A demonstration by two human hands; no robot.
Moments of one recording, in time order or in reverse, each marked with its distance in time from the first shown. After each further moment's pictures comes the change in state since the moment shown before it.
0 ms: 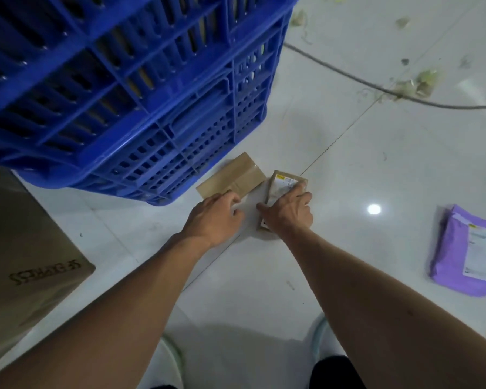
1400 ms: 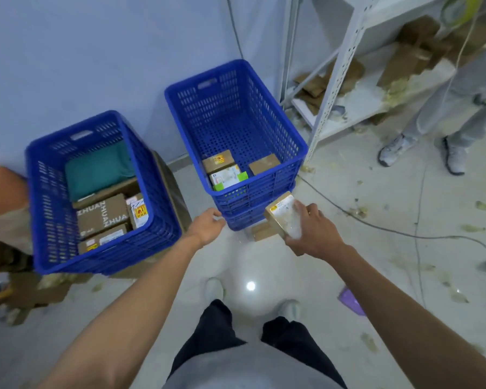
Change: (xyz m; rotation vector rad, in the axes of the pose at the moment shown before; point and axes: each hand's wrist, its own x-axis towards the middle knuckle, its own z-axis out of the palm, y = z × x) left_hand -0.542 0.198 -0.370 -0.503 0.279 -0.345; right_hand -0.442 -0.071 -0.568 -0.361 -0.031 -0.920
